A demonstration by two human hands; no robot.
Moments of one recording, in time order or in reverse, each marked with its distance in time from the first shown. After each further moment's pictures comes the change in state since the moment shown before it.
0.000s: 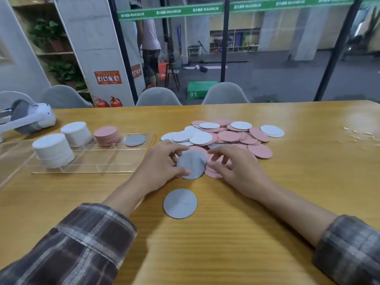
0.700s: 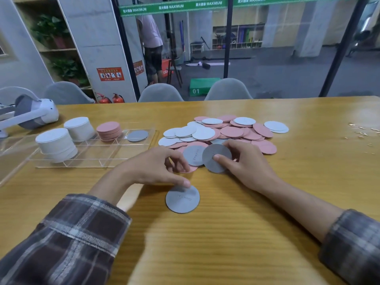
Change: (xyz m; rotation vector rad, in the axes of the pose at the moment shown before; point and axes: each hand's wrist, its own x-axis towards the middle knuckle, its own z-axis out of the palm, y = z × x) left_hand -0.008 0.008 -0.031 0.001 -0.440 -0.110; right_hand 0.000 0.010 0.000 0.137 0.005 0.114
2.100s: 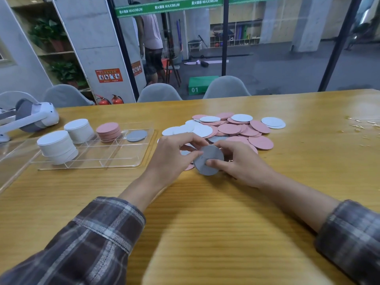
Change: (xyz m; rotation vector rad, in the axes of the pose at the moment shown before) left_hand 0.022 0.024 0.042 -0.074 0.588 0.449; right_hand -0.004 -0.014 -0.003 0.137 -0.185 0.036
